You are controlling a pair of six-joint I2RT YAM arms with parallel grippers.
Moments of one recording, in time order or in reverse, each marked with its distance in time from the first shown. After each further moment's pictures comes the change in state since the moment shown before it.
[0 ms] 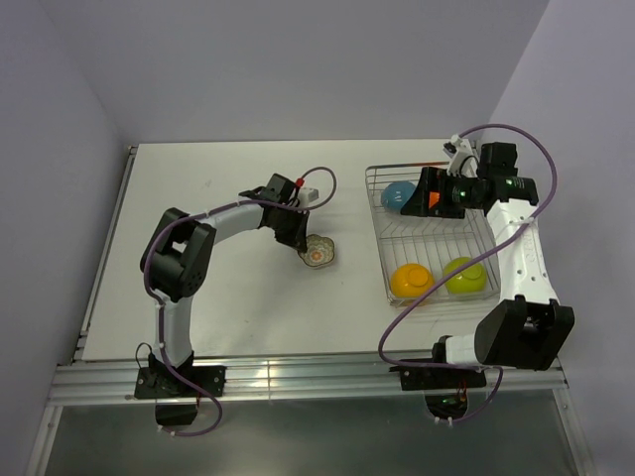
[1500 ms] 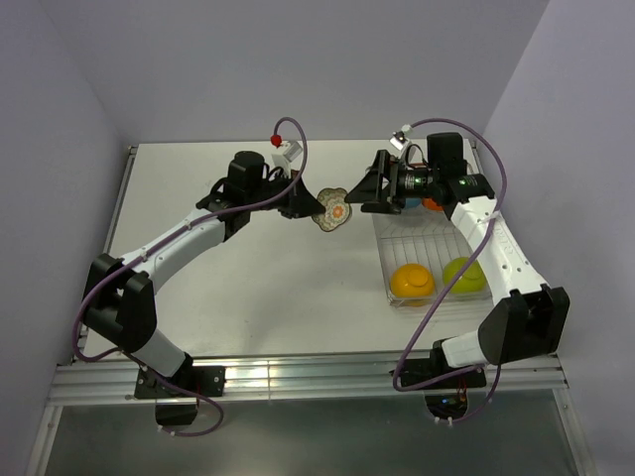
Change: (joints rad) left arm 0.006 -0.451 -0.177 0.434 0.225 -0.325; right arm 0.326 0.032 -0.027 0.342 -0.241 0.557
